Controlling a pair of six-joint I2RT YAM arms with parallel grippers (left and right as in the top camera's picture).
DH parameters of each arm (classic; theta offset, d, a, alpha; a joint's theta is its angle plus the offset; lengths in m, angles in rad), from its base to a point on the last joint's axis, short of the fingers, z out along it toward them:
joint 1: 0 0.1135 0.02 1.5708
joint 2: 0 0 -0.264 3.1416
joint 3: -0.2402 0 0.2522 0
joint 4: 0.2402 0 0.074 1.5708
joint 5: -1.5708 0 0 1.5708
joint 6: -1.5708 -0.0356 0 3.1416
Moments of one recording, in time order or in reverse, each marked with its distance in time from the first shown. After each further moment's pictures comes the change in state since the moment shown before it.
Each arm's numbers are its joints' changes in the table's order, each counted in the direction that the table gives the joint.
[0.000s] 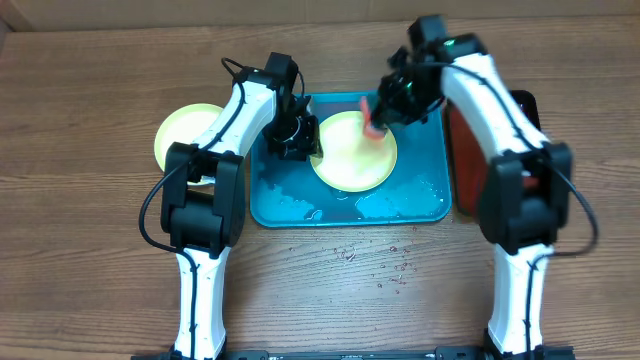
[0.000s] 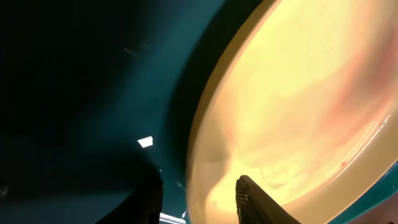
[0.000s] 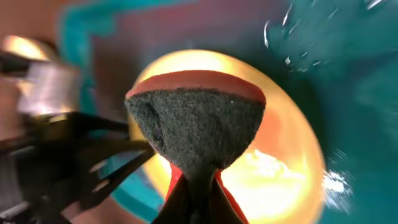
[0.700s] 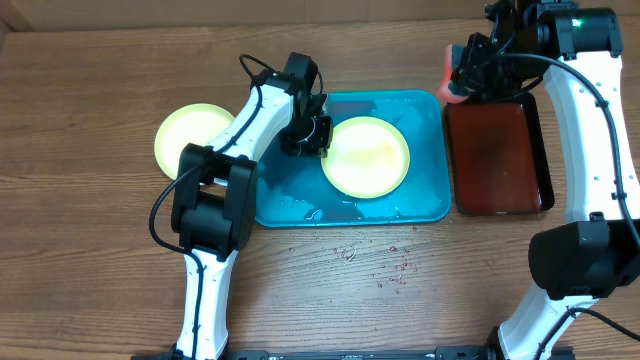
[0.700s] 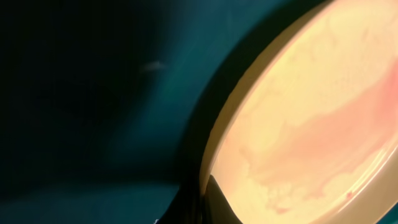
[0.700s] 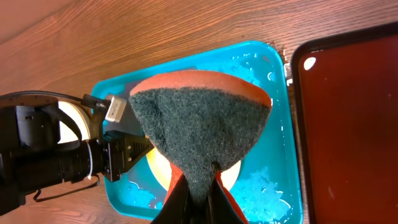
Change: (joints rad) left arm -0.058 0.000 -0.009 -0.050 0.064 0.010; right arm -0.181 0.297 -0.053 0.169 -0.169 0.013
